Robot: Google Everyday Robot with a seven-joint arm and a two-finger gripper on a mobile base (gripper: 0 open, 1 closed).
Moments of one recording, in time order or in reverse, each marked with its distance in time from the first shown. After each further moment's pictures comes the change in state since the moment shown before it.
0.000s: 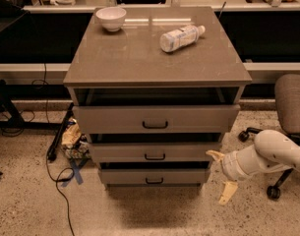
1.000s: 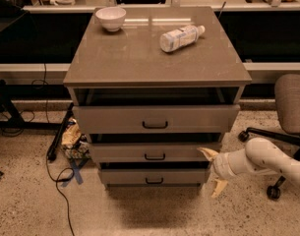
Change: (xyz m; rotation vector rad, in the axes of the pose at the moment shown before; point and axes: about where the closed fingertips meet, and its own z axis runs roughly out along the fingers) arm 0.022 -0.041 0.054 0.123 -0.055 -0.249
